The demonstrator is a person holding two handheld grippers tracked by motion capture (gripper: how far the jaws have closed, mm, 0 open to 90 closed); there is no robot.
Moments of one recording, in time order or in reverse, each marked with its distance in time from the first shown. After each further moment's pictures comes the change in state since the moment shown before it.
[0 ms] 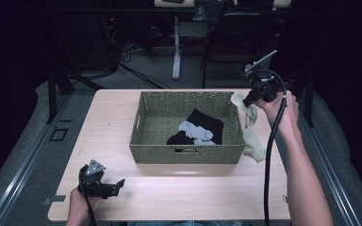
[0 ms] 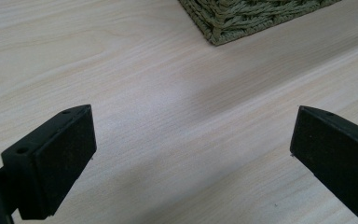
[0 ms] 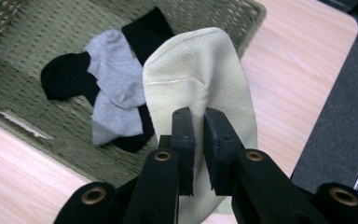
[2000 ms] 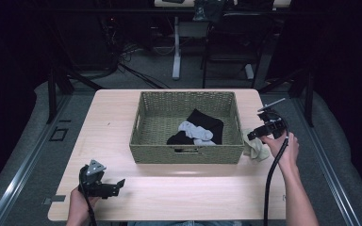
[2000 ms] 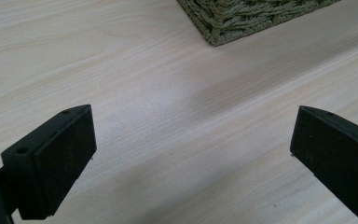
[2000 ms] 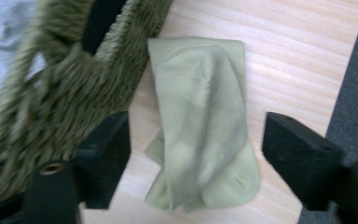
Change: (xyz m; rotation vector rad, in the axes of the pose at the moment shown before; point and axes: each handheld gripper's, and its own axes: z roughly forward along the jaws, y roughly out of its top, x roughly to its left) left arm -0.001 0.000 0.000 -0.002 0.000 0.002; right arm -0.050 -0.100 0.111 0.025 -0.002 0.157
